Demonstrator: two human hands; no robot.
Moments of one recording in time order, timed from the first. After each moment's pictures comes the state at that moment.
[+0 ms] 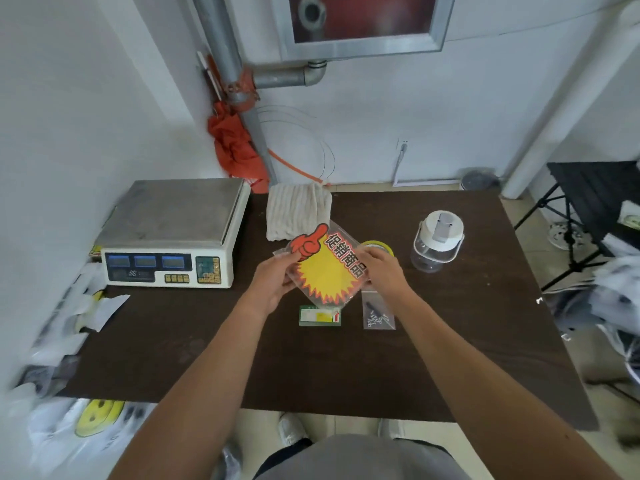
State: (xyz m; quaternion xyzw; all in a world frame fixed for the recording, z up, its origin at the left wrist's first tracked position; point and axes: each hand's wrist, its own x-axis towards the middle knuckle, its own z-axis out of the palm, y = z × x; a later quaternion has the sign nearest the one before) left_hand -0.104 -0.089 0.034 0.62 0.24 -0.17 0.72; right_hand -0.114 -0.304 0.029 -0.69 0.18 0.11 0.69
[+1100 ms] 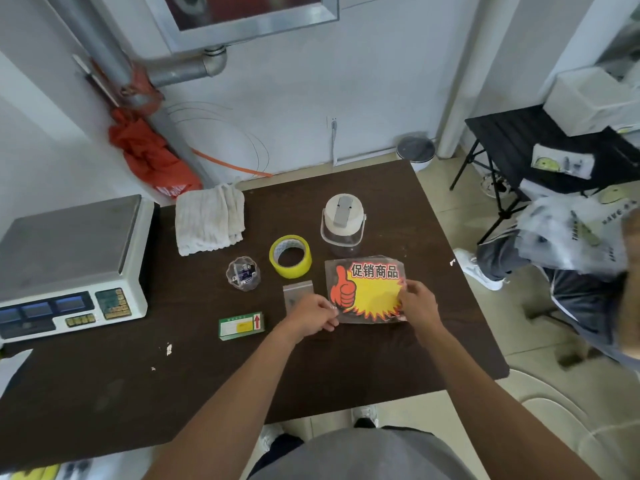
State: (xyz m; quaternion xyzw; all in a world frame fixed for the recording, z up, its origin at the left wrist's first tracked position) left_hand -0.148 -0.296 -0.037 0.83 0.05 -0.39 0.40; right_hand -0.205 -0.518 -0.071 -0.70 0.41 0.05 0.58
